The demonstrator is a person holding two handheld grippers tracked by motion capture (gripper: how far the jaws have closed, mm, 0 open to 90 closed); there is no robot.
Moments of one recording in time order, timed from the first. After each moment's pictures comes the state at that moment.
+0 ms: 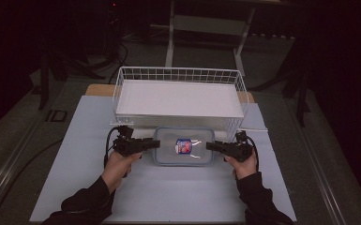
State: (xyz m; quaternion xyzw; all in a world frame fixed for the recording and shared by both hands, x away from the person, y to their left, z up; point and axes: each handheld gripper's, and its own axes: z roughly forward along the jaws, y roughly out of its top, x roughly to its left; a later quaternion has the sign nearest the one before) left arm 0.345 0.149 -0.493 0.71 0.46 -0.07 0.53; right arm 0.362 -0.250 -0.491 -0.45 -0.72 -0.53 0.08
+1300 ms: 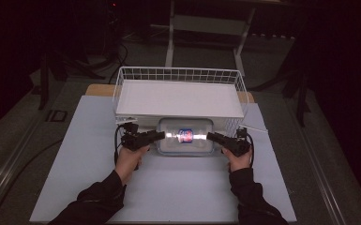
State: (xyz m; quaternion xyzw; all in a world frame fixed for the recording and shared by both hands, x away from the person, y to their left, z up) left arm 0.372 0.135 -0.520 0.66 0.48 -0.03 0.58; right arm 0.387 -0.254 -0.515 -0.49 -0.65 -0.58 0.03
